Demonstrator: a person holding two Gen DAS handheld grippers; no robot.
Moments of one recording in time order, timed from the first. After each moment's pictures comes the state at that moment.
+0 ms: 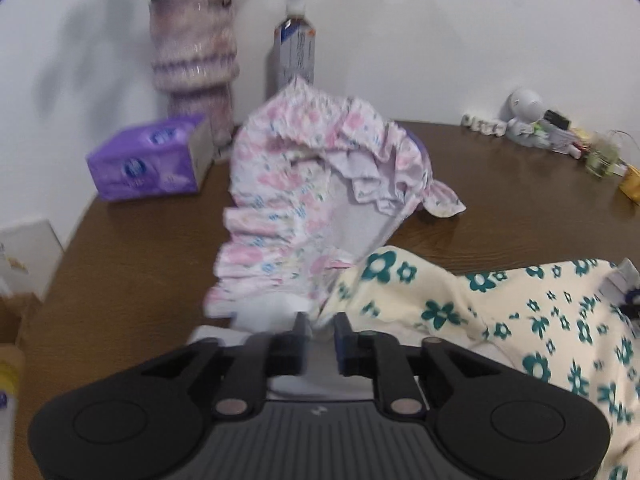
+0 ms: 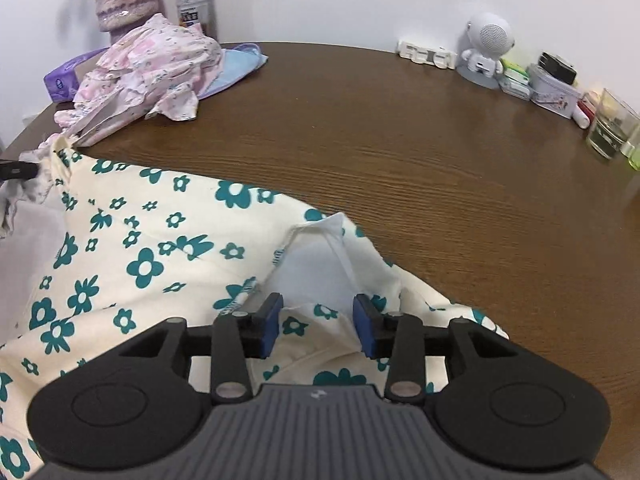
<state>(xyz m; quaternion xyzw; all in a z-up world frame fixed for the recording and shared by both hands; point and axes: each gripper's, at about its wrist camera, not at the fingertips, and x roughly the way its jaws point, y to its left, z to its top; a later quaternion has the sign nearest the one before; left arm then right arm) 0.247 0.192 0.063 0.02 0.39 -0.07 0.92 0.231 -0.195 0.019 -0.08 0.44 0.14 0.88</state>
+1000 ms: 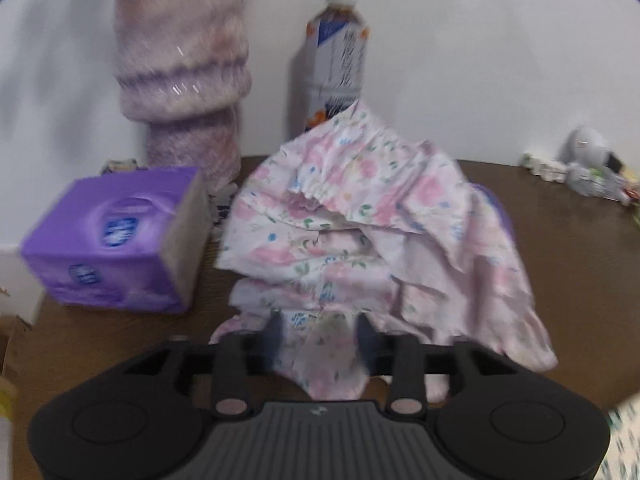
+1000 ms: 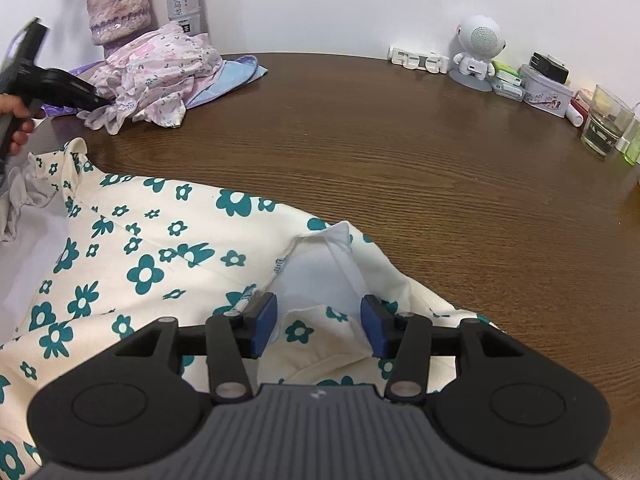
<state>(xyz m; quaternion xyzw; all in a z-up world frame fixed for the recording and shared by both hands) 0.382 0.211 0.055 0.01 0.39 -0.06 0.92 0.228 -0.194 0.012 -0.06 0.43 0.14 0.89</state>
